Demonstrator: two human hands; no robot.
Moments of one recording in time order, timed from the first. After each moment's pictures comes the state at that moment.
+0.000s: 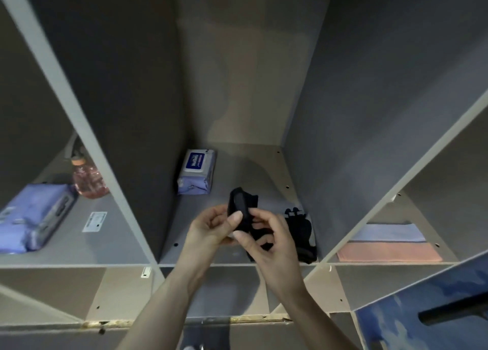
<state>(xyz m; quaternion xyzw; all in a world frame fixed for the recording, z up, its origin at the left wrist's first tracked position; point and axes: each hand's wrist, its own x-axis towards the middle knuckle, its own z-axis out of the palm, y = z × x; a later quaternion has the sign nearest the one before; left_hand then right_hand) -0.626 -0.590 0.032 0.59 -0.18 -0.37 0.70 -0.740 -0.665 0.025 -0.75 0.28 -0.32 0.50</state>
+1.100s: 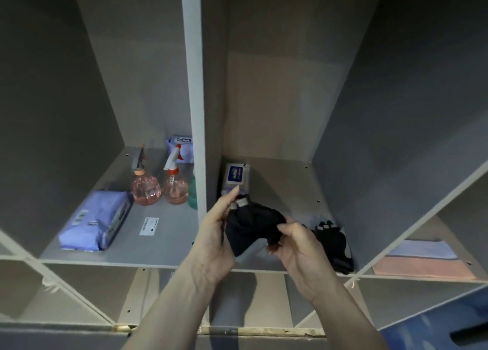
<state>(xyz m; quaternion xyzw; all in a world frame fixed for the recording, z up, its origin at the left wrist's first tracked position) -0.576 -0.509 0.111 0.33 -0.03 -0.55 0.77 -0.691 -0.598 0.092 -0.48 0.26 -0.24 0.80</state>
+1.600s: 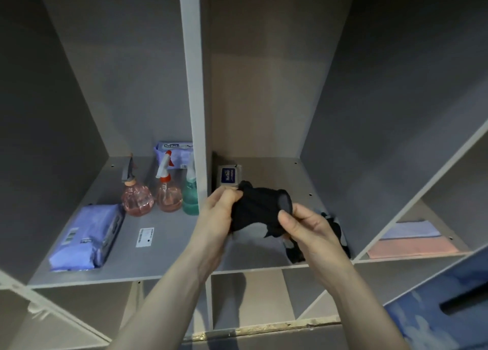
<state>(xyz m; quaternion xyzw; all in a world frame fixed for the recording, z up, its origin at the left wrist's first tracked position) -0.557 -0.509 0.121 0.53 -0.18 -0.37 0.74 -0.698 -0.592 0.112 -0.62 0.21 -0.27 0.71</state>
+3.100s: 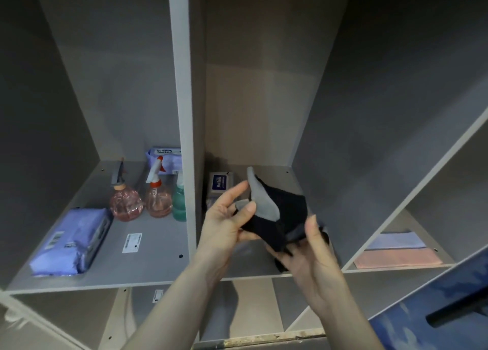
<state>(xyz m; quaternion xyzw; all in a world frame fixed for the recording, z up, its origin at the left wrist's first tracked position) -0.577 -0.525 0.113 0.44 -0.21 -0.43 0.76 -0.715 -0.595 0.095 -0.40 0.25 -0.35 0.81</state>
